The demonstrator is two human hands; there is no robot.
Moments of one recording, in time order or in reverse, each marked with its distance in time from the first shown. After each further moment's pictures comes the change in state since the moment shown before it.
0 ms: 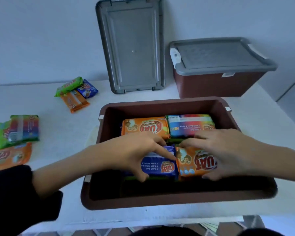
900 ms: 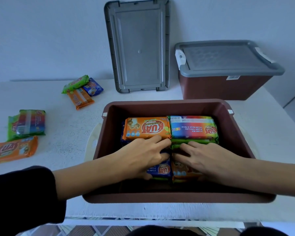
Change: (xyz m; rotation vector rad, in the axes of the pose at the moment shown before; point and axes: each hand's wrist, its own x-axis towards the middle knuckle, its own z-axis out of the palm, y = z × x) left_hand 0.014 0.009 0.033 0.424 0.106 -0.024; right_hand 0.045 -0.032 0.002 -0.182 0.173 -0.118
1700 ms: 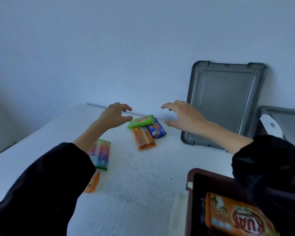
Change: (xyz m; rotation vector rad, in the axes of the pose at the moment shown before) left_hand -0.156 -0.288 0.029 -0.593 0.523 -1.157; right_hand 0.272 0.044 -0.187 0.428 0.684 0.046
